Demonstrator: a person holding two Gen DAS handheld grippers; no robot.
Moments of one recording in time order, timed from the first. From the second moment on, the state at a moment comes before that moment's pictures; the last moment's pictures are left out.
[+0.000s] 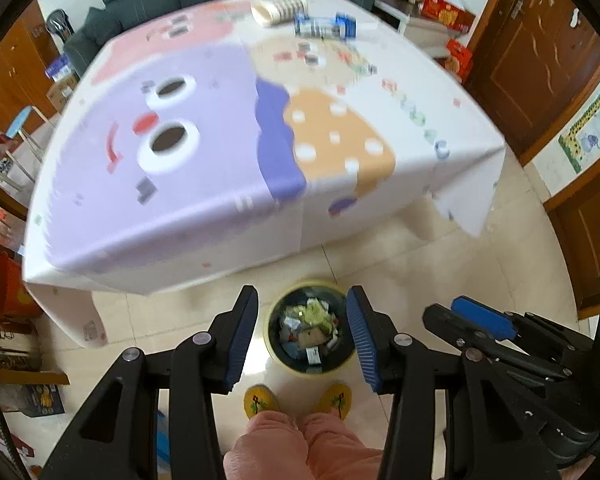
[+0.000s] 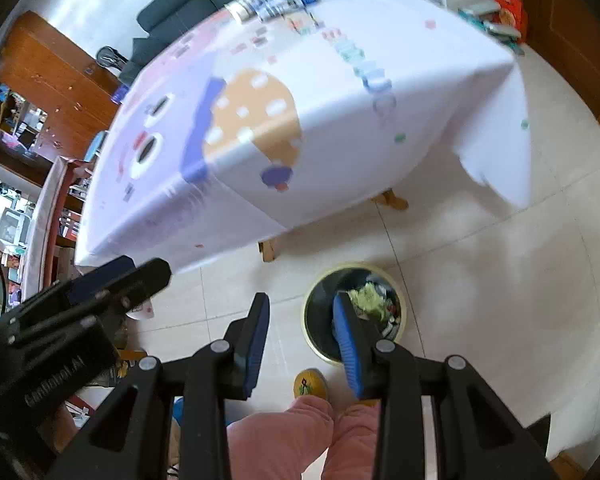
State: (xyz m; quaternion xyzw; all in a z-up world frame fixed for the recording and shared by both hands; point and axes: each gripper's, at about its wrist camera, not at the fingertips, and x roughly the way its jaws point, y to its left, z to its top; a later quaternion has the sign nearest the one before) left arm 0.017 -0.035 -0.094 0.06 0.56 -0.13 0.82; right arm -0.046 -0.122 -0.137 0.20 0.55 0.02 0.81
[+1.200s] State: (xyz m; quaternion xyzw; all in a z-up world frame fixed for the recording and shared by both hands) left arm 0.204 -0.011 0.079 0.12 0.49 -0.19 0.84; right arm 0.086 -0.150 -0.011 0.22 0.45 0.02 0.87
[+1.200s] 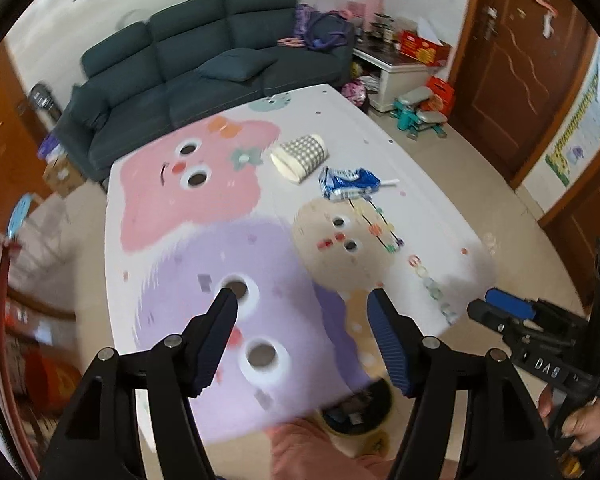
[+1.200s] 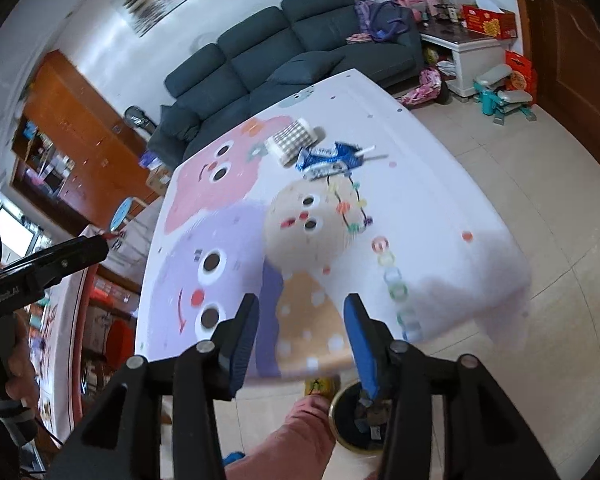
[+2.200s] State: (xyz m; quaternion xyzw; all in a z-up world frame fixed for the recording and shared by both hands) left arm 0.534 -0.134 -0.078 0.31 0.55 -0.42 0.65; right arm 0.324 -0.181 -0.135 0.45 0.49 -0.26 0.70
